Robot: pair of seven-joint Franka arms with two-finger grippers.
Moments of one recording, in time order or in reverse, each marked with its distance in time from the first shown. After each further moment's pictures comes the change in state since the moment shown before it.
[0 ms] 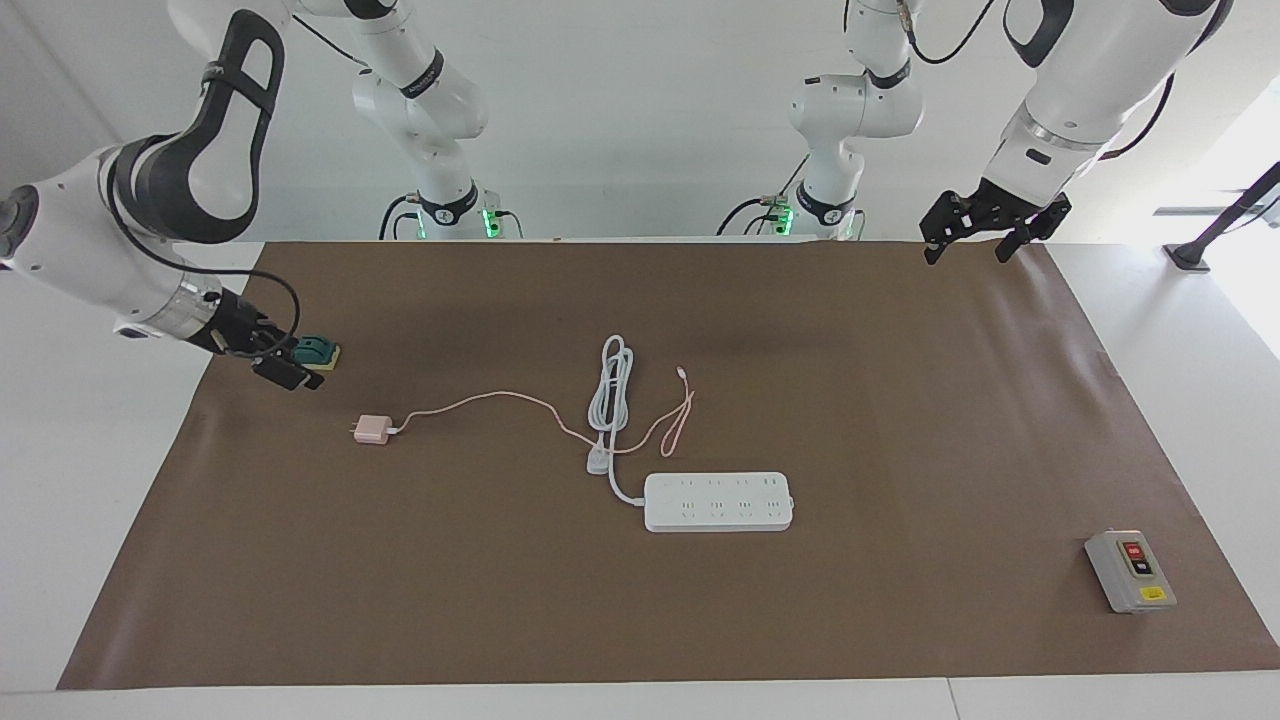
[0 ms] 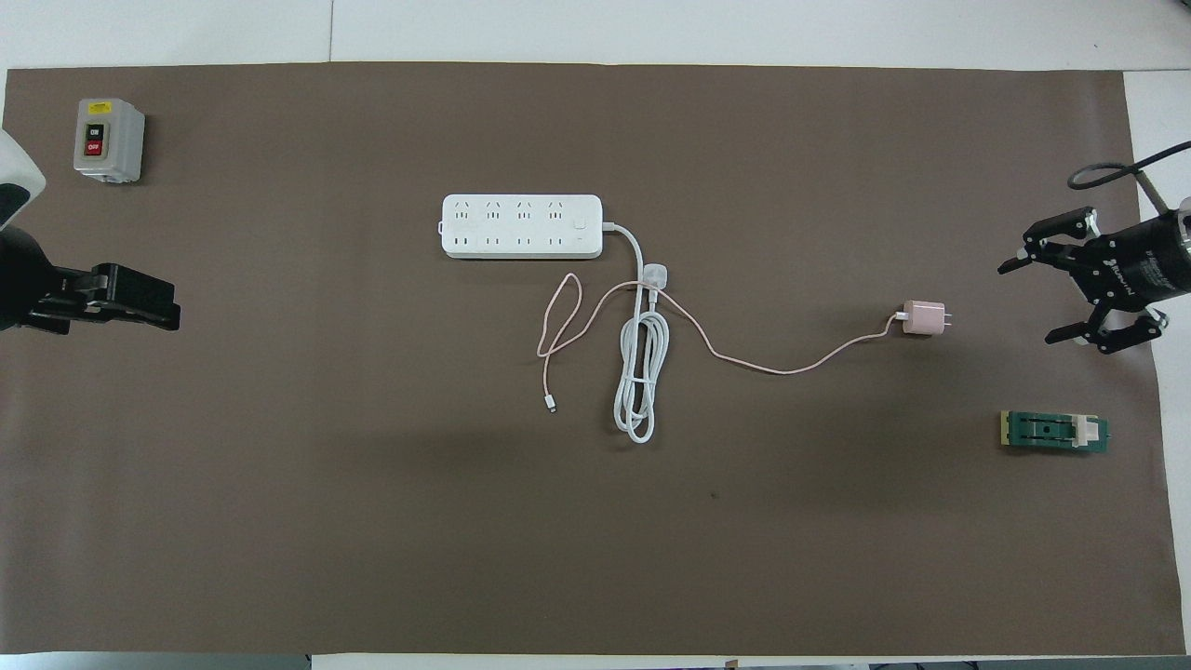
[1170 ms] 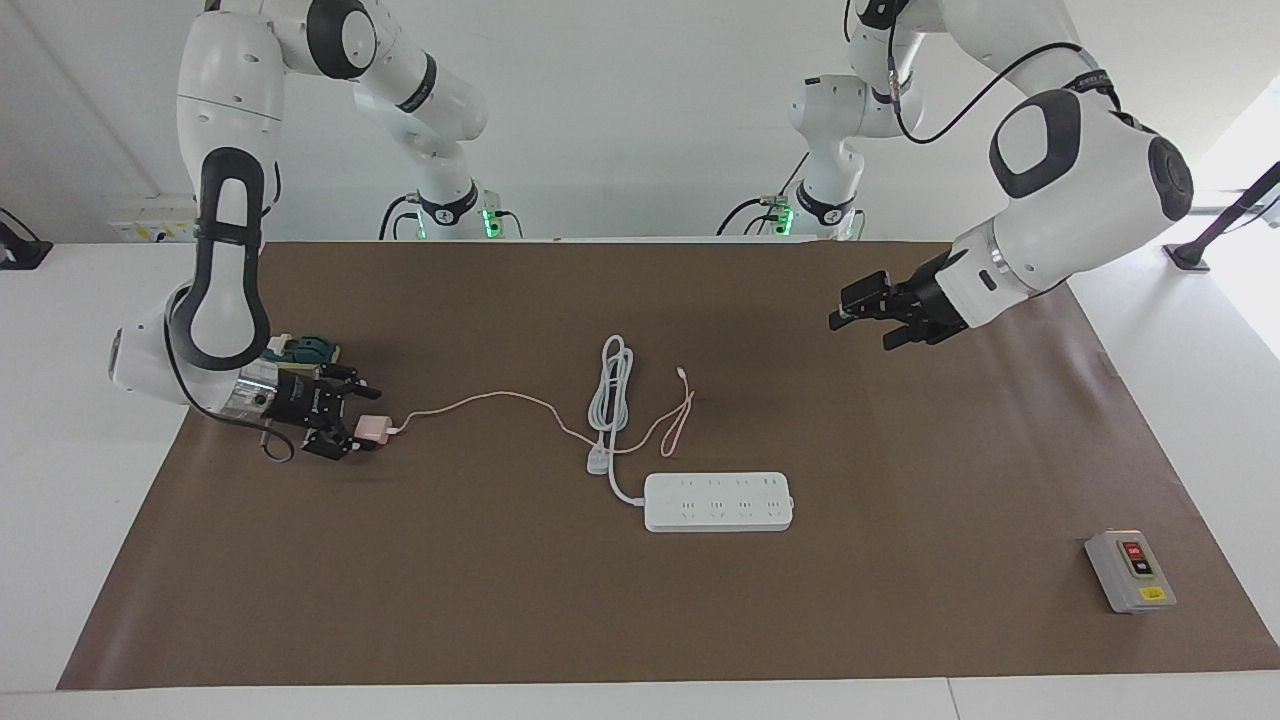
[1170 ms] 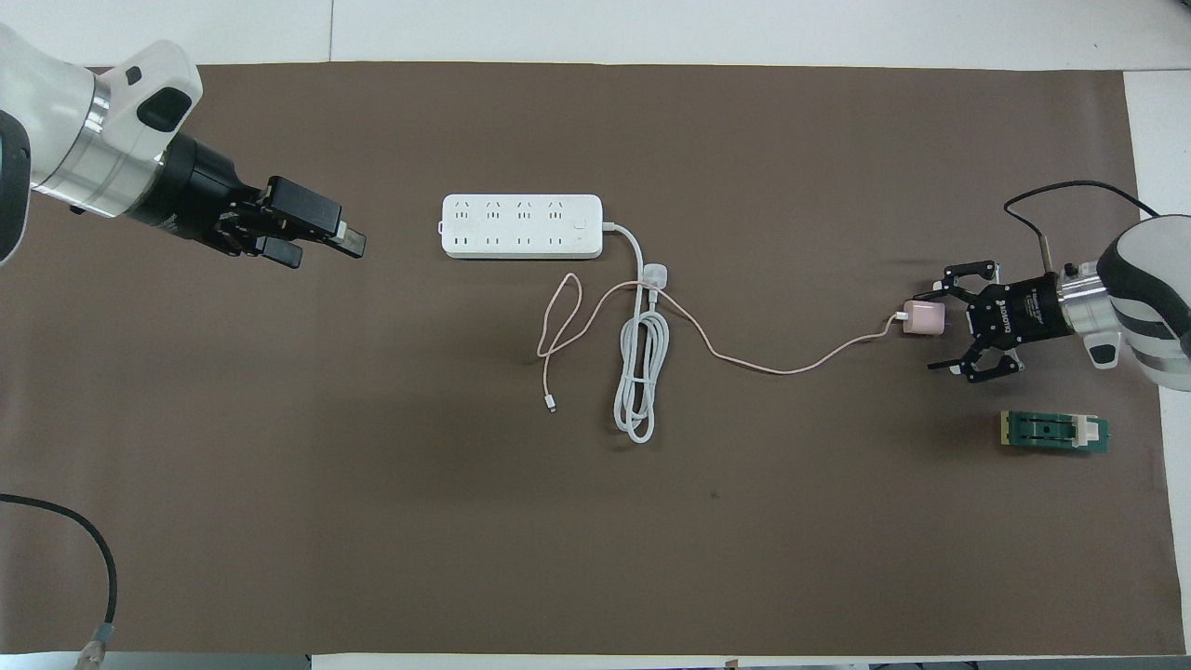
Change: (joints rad) left arm 0.014 0.320 -0.015 0.143 -0.598 0.065 0.167; right arm -0.054 0.207 -0.003 -0.165 0.311 0.156 0.087
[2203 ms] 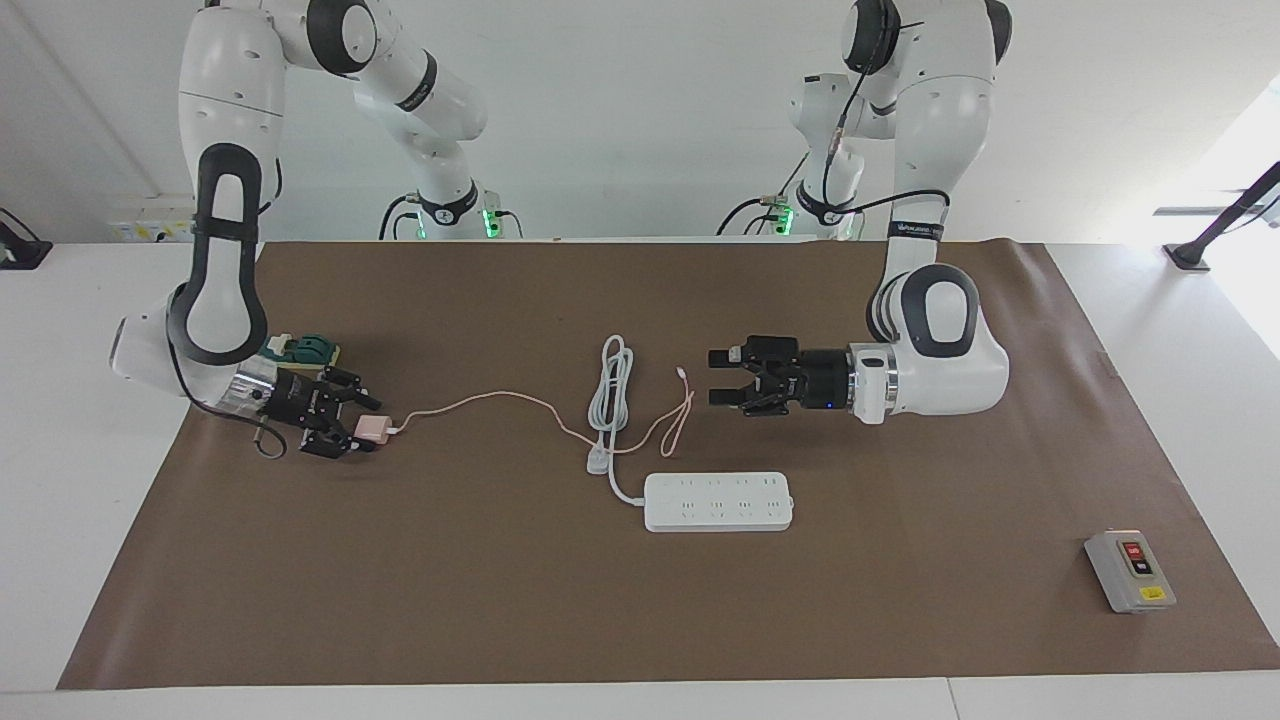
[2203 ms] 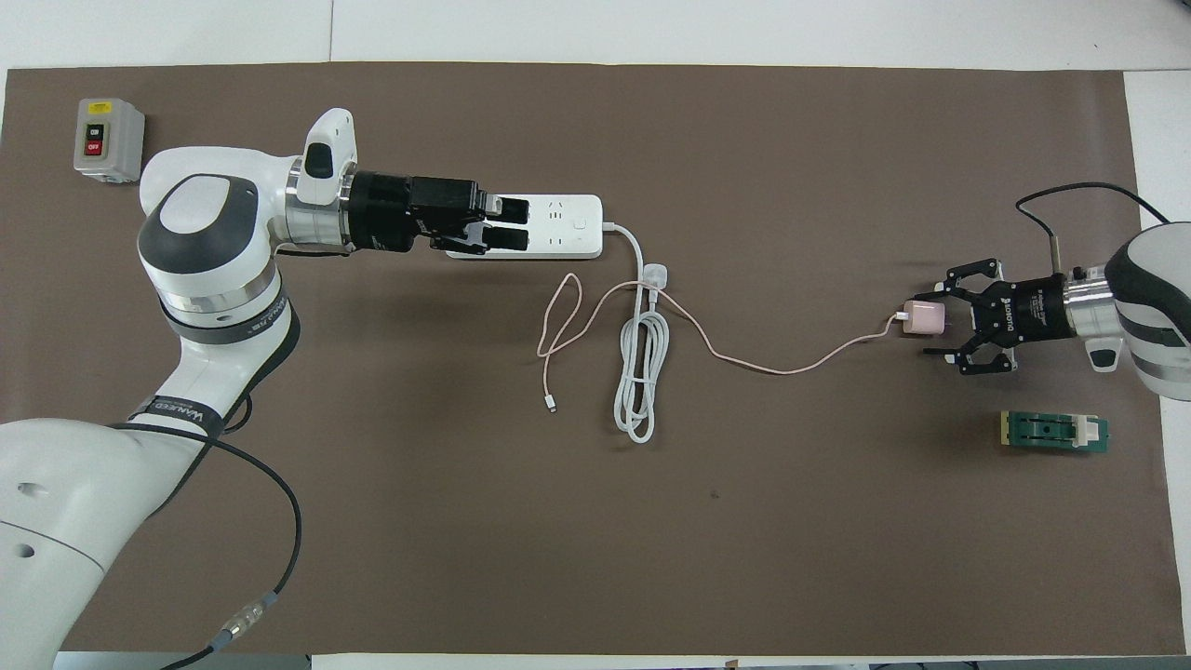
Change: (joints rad) left arm -0.101 0.185 -0.007 -0.245 -0.936 0.117 0.478; right arm -0.003 -0.025 -0.003 -0.039 0.071 0.070 -0.061
